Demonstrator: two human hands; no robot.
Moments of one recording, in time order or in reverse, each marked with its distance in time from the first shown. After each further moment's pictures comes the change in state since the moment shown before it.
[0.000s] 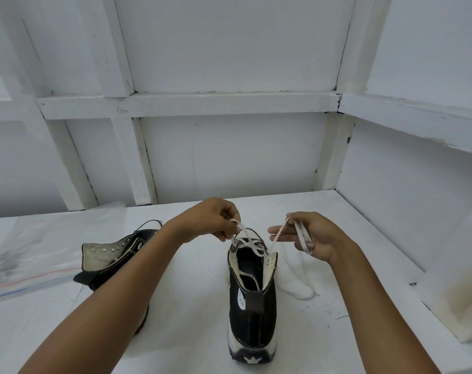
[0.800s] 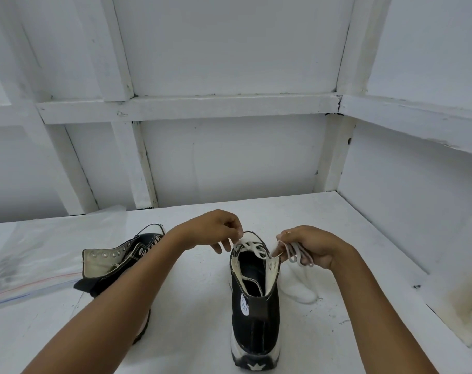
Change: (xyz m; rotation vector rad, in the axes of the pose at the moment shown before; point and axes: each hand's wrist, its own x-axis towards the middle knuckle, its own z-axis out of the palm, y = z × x) left_hand 0.006 -0.010 0.005 0.138 -0.091 -0.060; right_hand 0.002 0.008 0.002 -0.488 -0.070 0.018
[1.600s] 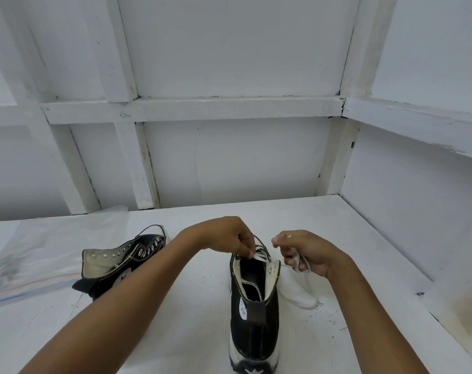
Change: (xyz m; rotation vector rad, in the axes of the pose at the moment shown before) left_hand 0.011 0.016 0.012 0.406 -0.092 0.101; right_hand 0.007 0.010 0.002 -0.003 0.018 -0.038
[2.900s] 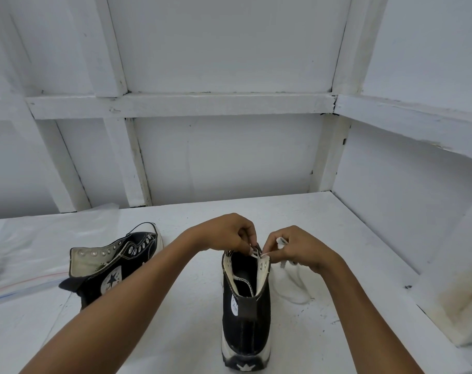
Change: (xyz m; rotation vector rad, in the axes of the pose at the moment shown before) left_hand 0.007 0.011 0.011 -0.219 0.028 0.004; right_hand -0.016 -0.005 0.006 -0.410 0.048 -0.215
